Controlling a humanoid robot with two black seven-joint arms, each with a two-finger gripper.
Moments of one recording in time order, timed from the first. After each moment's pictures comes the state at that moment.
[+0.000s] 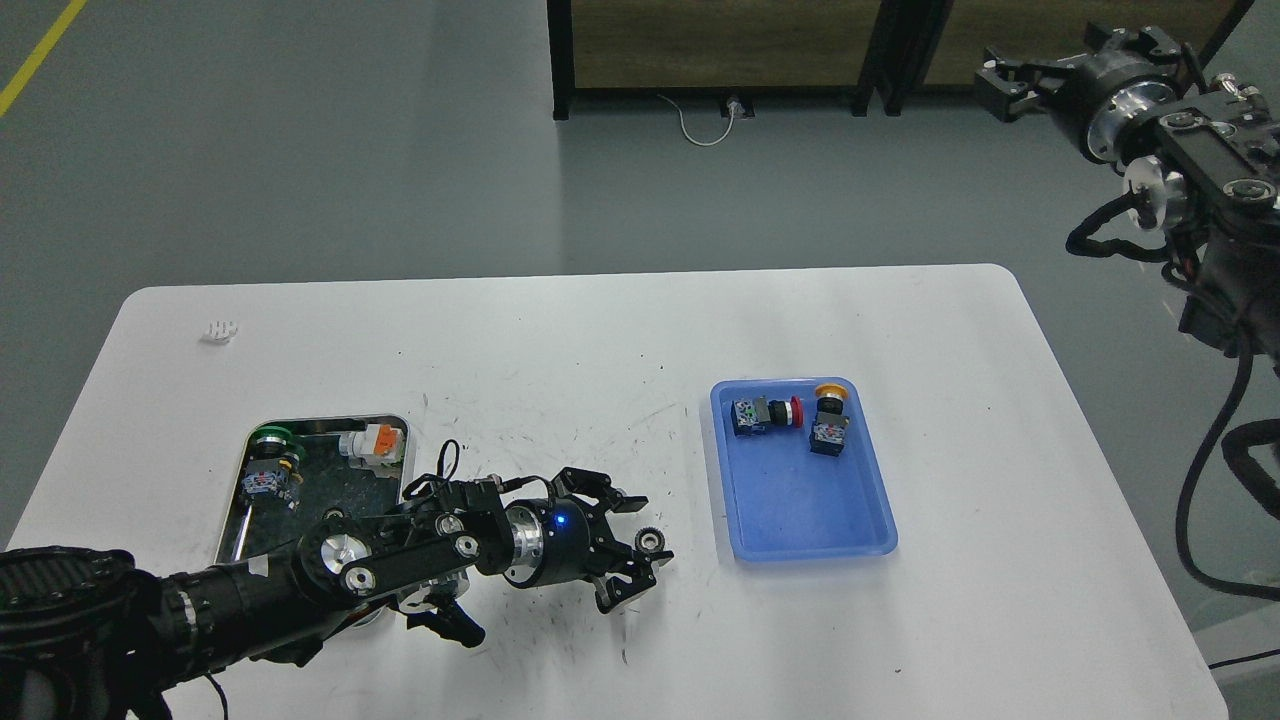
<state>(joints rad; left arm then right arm) -0.77 0.00 0.01 -0.84 0.67 -0.17 -0.02 1.17 -0.43 0.43 0.32 -0.46 0.10 0.08</state>
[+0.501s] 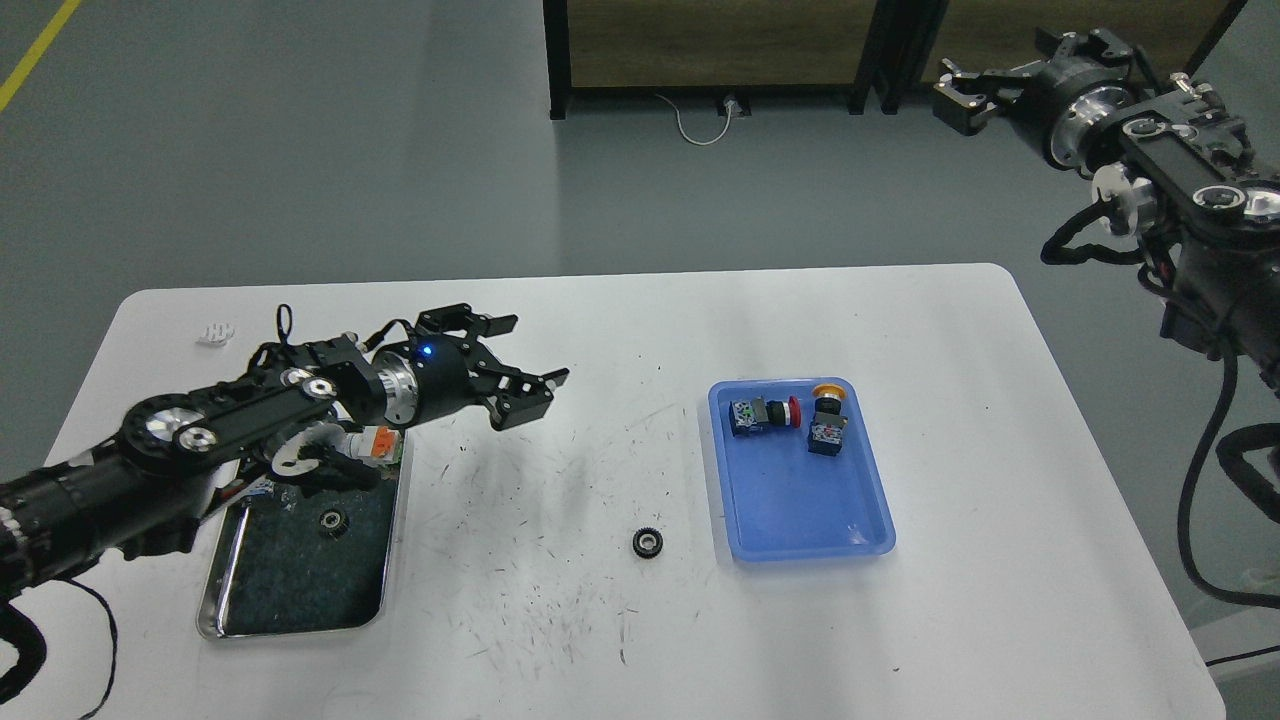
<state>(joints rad) -0.92 0.38 -0.22 -0.91 0.47 -0.20 -0.02 1.14 -0.41 0.36 0.44 -0.46 0.11 0.07</state>
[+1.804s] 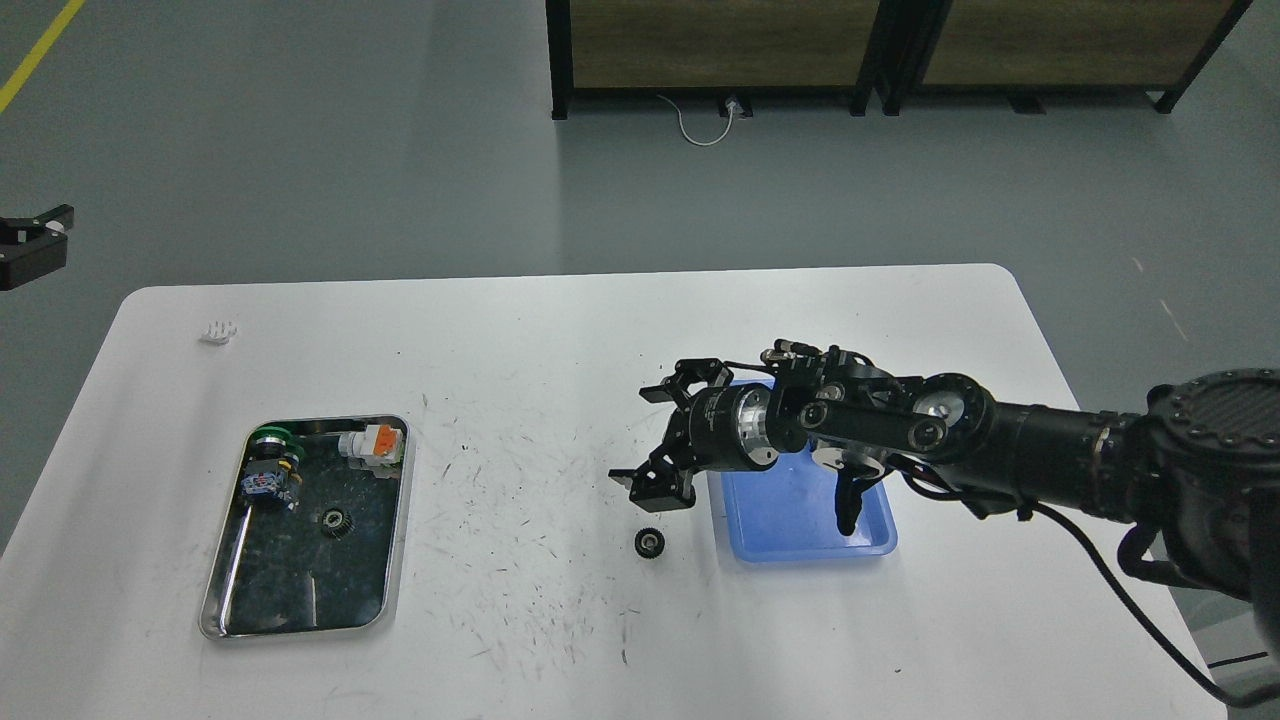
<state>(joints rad) -0.92 0.97 -0.29 -0.89 0.36 -0.20 -0.04 1.04 -0.17 -0.27 0.95 -0.46 0.19 0.04</state>
